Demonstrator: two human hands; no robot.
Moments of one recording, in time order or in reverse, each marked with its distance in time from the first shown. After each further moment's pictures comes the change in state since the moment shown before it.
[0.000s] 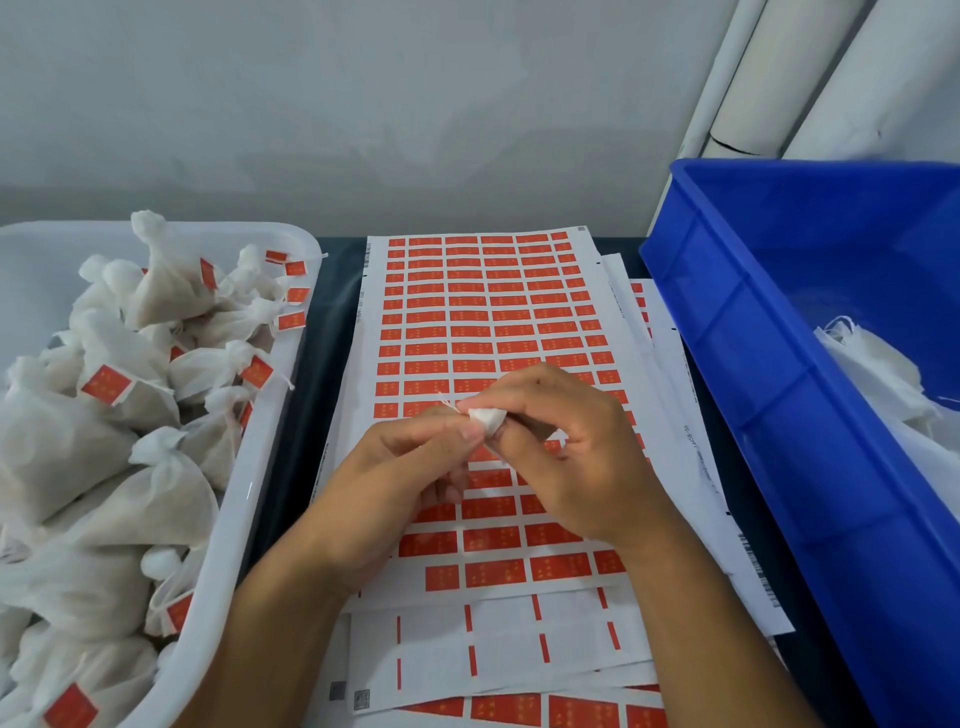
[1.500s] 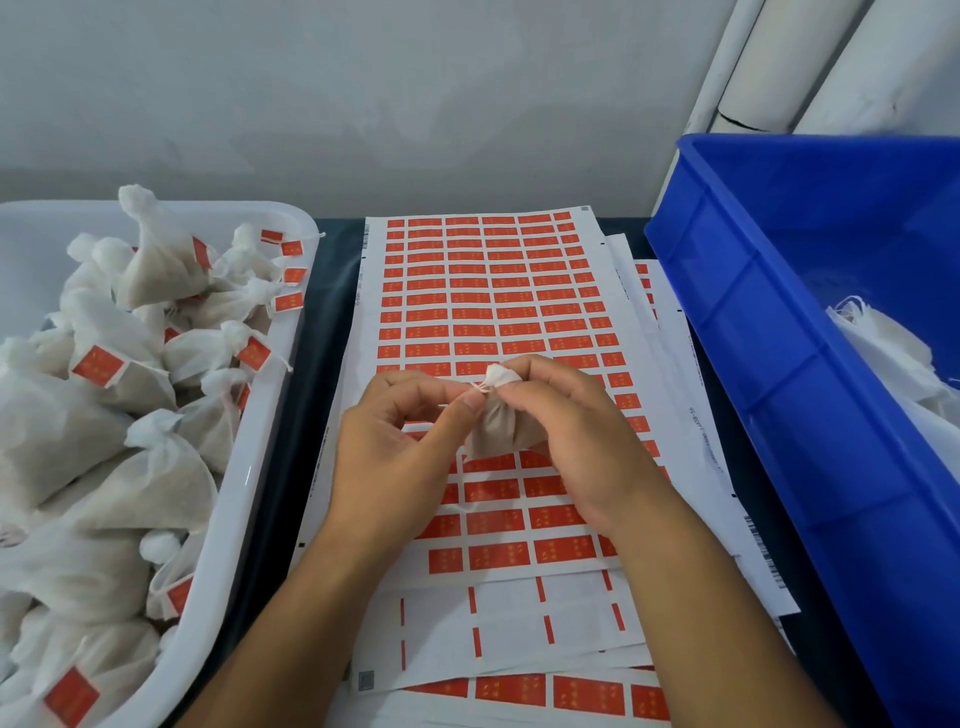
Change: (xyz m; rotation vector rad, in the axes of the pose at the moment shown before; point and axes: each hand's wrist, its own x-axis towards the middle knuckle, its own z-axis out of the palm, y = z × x) left_hand 0.012 -0.015 0.023 0.186 0.531 0.197; right_hand 0.006 -0.007 0.010 0.398 -0.057 0.547
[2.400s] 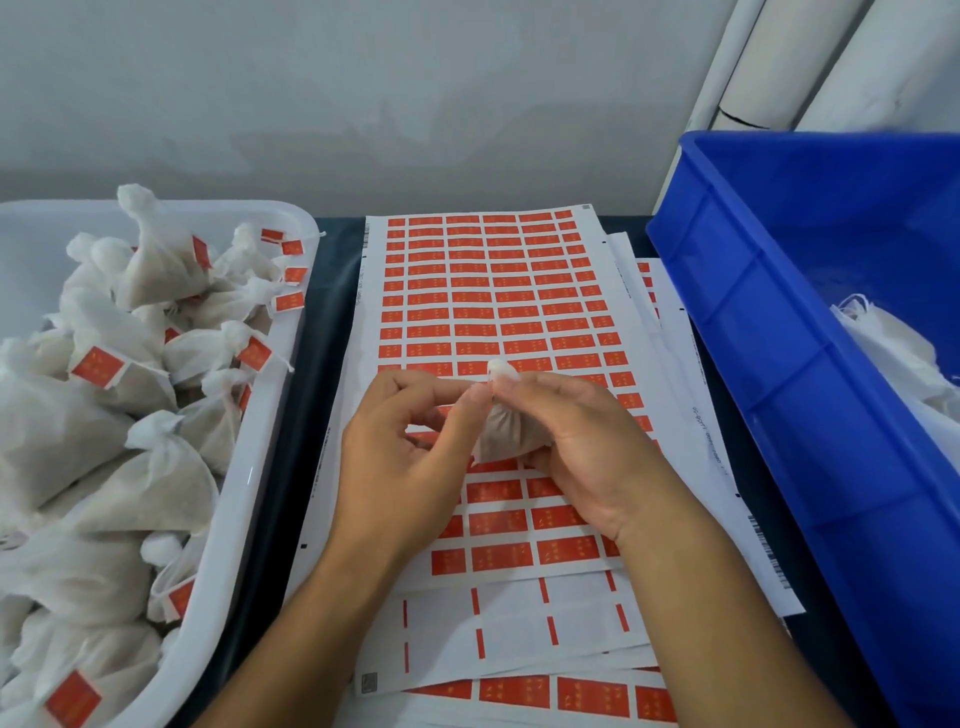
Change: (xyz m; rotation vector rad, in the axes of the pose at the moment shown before) left_hand -0.003 -0.002 0.001 0.144 0.049 0.154; right_hand 0.001 0.004 -0.001 0.171 0.027 0.213
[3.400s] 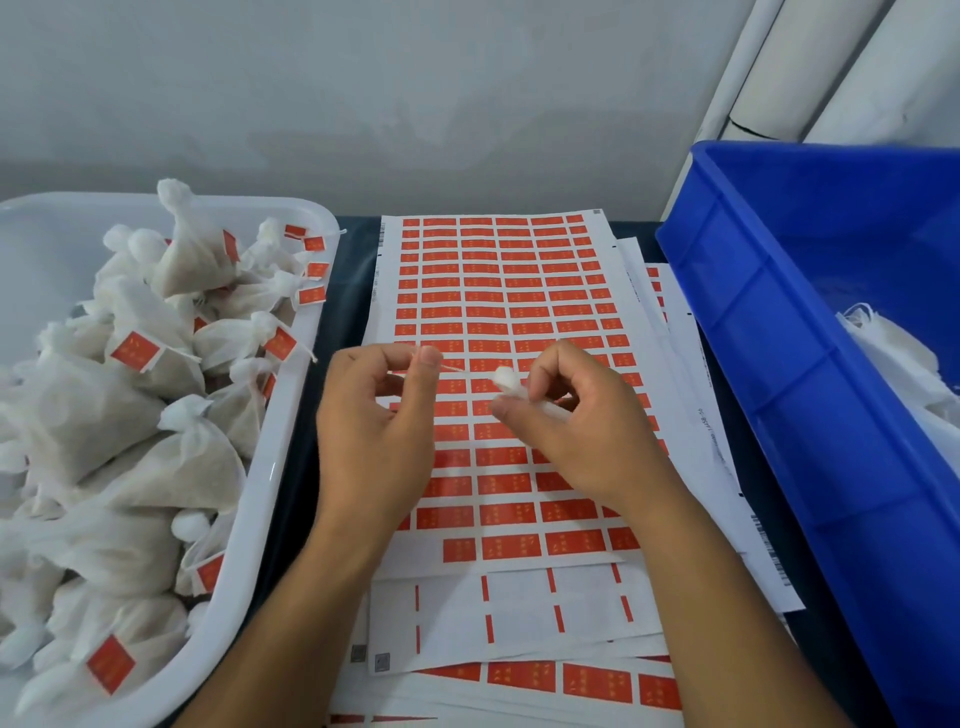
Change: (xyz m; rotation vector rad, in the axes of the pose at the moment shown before) left_hand 0.014 -0.005 -0.016 0.044 0.179 -0.066; right_hand 0.001 0.006 -0.006 -0.573 0.205 -0.443
